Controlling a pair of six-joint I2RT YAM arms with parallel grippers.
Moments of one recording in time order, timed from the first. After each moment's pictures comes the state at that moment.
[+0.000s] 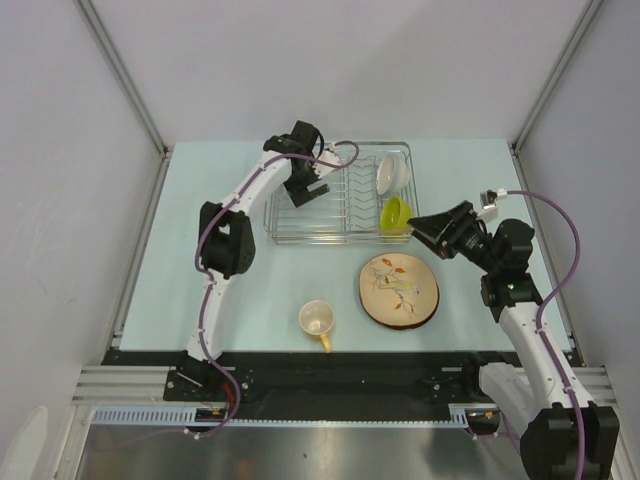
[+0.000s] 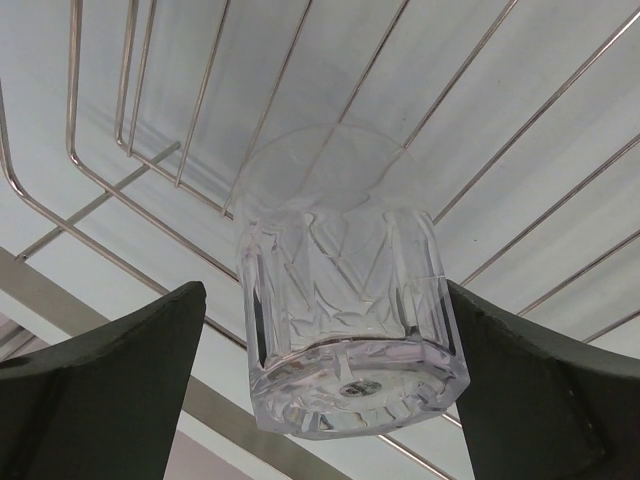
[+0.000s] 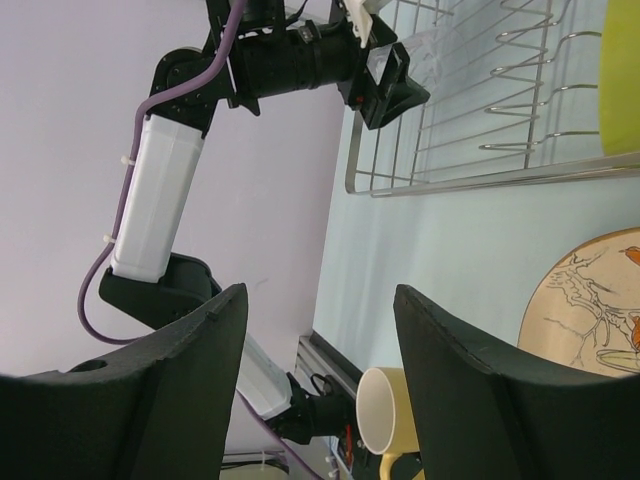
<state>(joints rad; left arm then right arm) -0.42 2.40 2.29 -1.02 -0.10 0.72 0.04 0.85 0.58 0.15 -0.68 1.11</state>
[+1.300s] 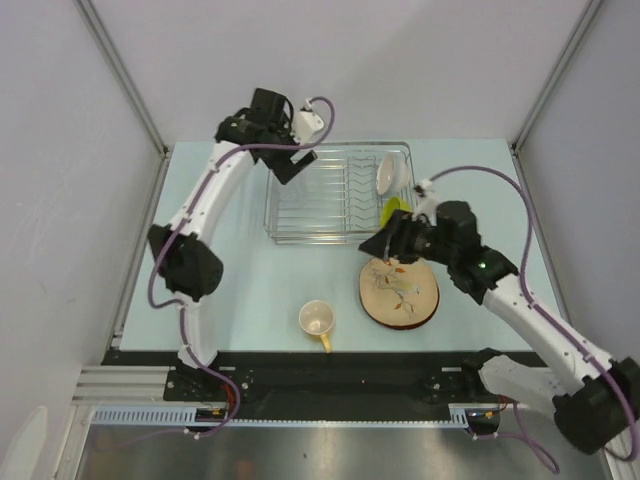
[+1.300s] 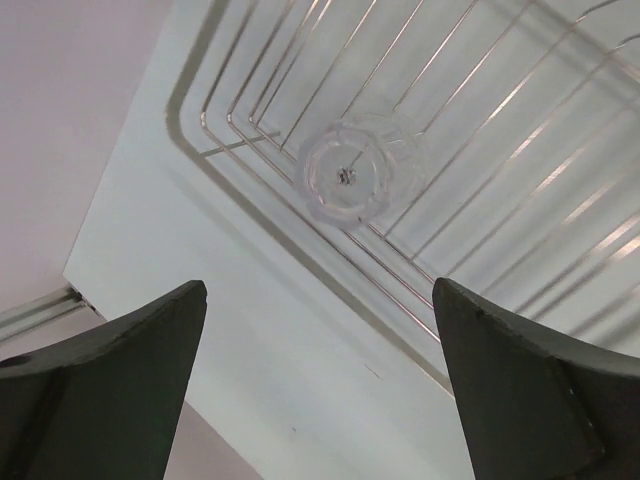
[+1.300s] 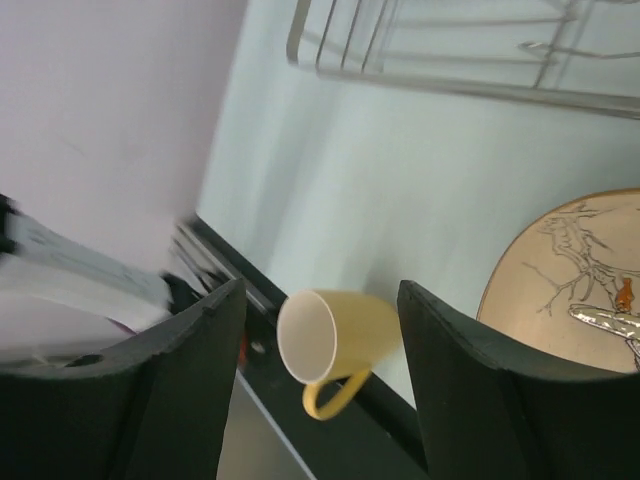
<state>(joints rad) -0.39 2.10 2.23 -1.00 0.00 0.65 0.38 0.97 0.78 -0.17 -0.47 0.77</state>
